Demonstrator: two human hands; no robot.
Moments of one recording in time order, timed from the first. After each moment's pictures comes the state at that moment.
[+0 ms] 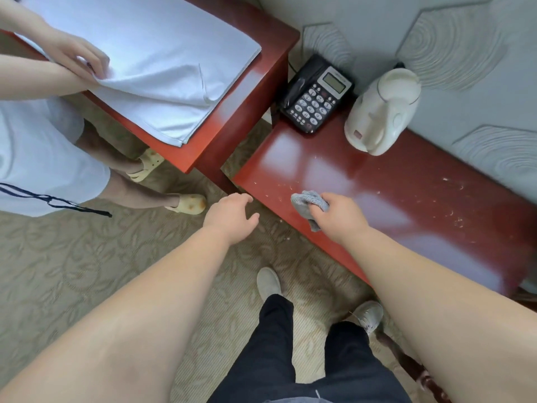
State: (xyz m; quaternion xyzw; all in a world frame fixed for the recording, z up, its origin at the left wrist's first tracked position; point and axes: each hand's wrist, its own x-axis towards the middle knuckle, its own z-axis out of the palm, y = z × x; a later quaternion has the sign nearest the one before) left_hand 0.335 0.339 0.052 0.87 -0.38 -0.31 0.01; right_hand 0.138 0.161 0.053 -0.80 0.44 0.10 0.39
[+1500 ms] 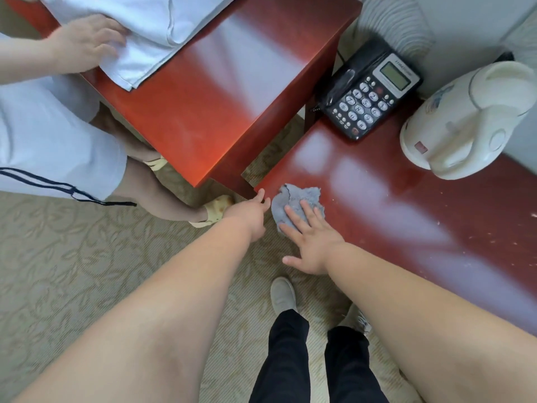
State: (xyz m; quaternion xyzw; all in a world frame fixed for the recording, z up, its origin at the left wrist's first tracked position) left_hand 0.411 0.301 -0.055 0.79 -0.38 -0.44 -0.20; right_hand 0.229 0.188 -0.092 -0.93 0.04 0.32 0.19
